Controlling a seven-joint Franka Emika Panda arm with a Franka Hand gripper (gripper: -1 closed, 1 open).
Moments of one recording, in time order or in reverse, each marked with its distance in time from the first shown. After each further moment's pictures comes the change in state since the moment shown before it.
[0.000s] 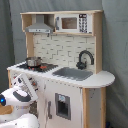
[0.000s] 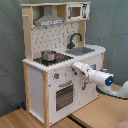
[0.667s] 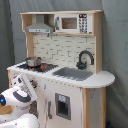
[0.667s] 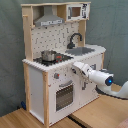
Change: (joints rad) arm 0.001 0.000 0.004 0.001 0.020 0.002 0.004
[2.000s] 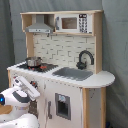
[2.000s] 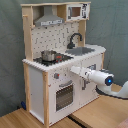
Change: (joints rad) arm 0.007 0.024 0.007 0.003 0.020 -0.037 -0.463
